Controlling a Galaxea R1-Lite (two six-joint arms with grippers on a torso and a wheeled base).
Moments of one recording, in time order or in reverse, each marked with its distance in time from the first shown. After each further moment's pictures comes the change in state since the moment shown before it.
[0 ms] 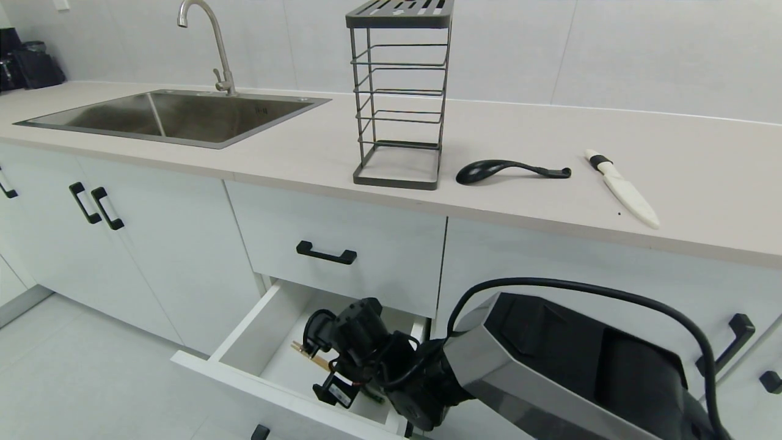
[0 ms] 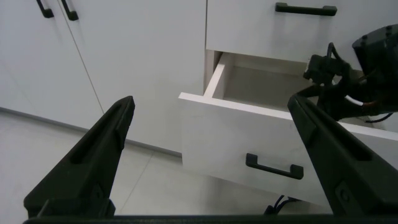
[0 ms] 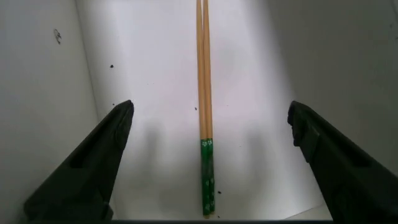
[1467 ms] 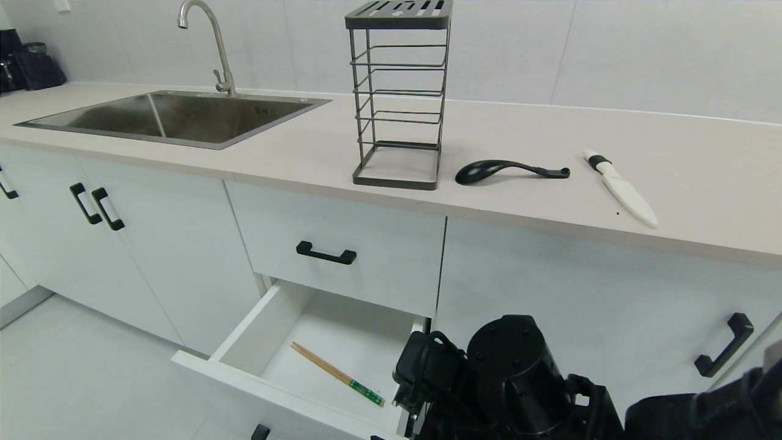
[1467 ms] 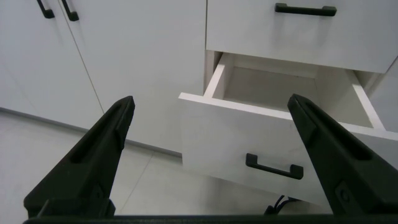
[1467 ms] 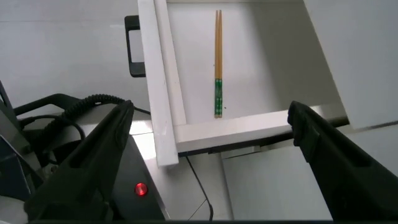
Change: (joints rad) left arm 0.000 0.000 0.000 0.000 0.000 0.000; right arm 0.052 -0.682 0.876 -0.316 0.047 0.031
